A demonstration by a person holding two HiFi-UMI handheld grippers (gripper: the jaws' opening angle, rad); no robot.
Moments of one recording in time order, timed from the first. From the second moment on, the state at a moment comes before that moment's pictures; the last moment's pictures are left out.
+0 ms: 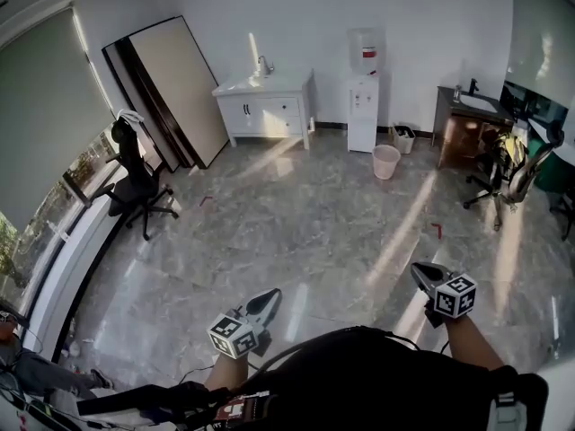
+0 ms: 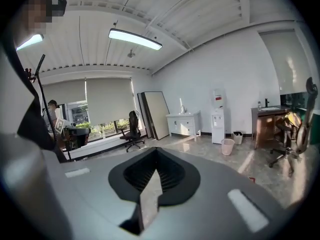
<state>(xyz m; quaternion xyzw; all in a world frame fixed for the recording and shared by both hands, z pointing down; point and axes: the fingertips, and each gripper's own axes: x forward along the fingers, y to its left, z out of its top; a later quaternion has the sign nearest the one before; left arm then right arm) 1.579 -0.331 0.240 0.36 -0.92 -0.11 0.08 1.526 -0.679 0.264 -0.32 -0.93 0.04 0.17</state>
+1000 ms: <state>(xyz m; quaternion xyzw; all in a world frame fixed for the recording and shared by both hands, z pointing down) 1.382 -0.282 0.230 0.22 -0.97 -0.12 0.06 1.229 -0.616 0.264 -0.45 -0.88 0.02 0.18</state>
